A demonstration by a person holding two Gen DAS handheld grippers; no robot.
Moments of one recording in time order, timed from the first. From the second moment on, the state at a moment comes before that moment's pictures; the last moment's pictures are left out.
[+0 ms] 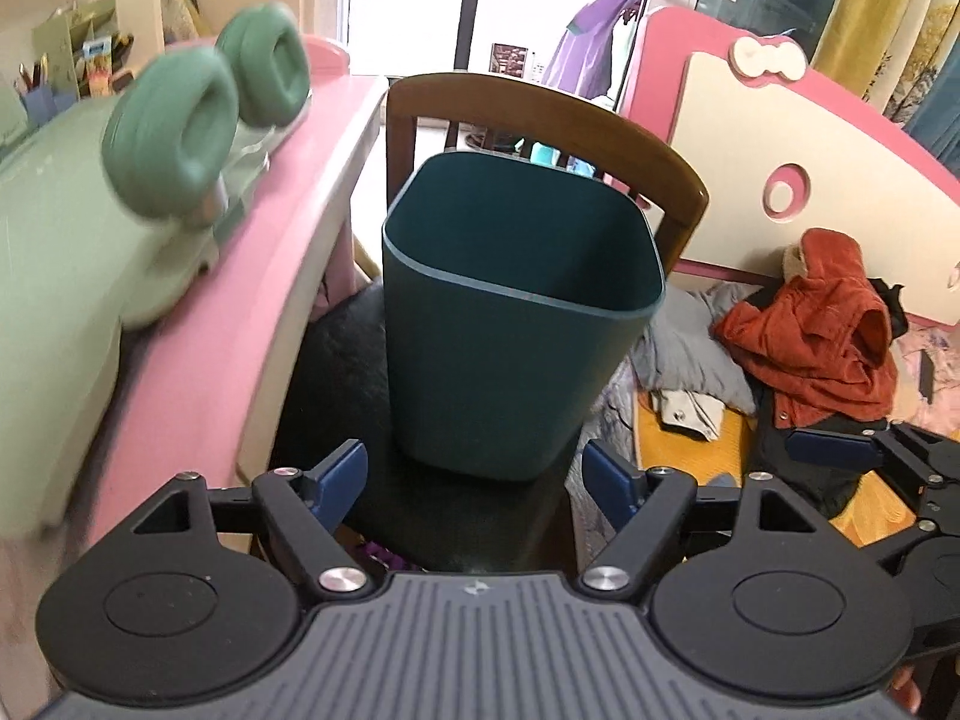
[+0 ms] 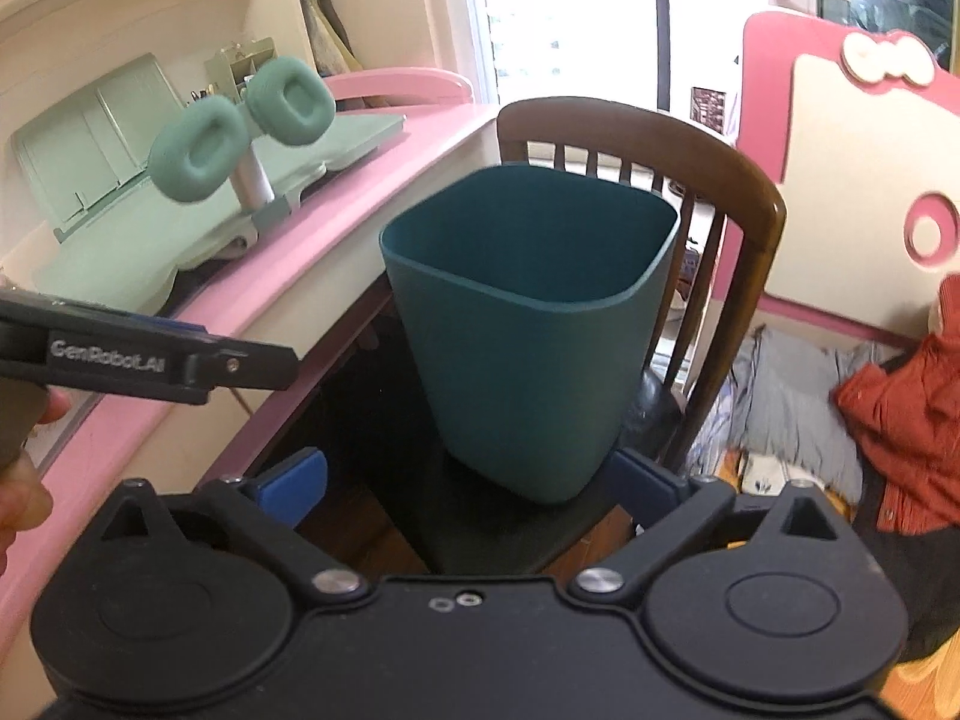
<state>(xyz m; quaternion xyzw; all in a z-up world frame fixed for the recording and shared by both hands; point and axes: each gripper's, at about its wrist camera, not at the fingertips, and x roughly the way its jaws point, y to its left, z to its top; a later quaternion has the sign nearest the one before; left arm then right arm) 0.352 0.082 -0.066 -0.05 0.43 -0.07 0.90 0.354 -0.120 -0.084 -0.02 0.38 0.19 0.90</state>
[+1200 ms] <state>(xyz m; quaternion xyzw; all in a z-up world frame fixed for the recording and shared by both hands) 0.281 0.090 -0.538 -0.09 0.64 0.04 0.76 0.346 -0.120 -0.496 0.02 0.54 0.16 0.83</state>
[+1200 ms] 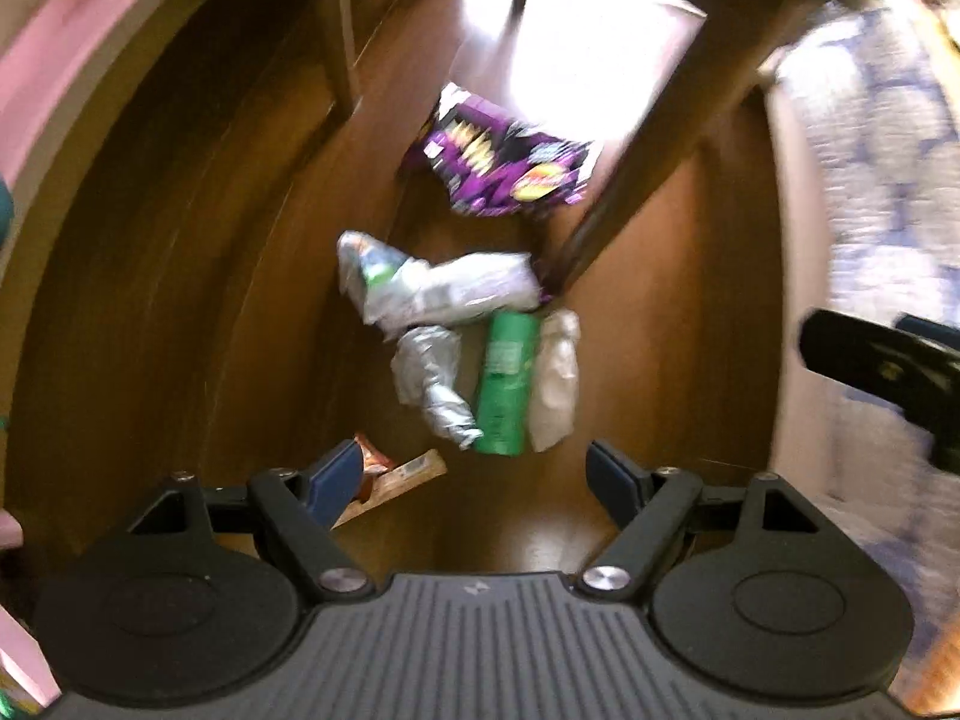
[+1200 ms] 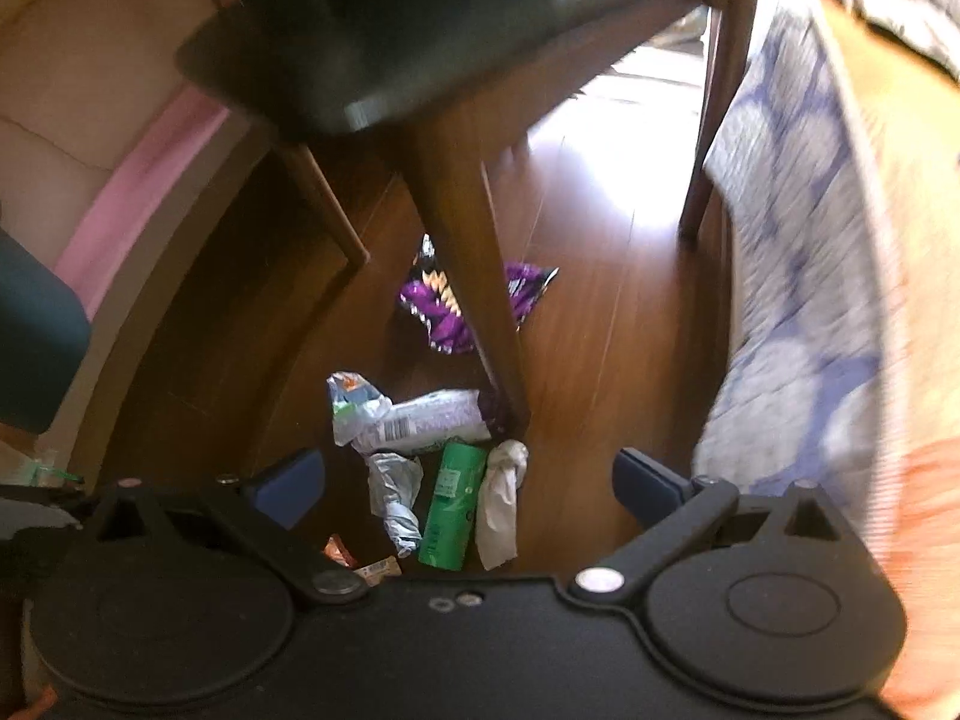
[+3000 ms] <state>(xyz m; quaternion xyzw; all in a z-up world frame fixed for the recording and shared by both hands) 0.360 0.094 -0.762 -0.10 0.69 0.09 0.71 0.382 -0.088 -0.715 0.07 0.61 0.09 0.78</state>
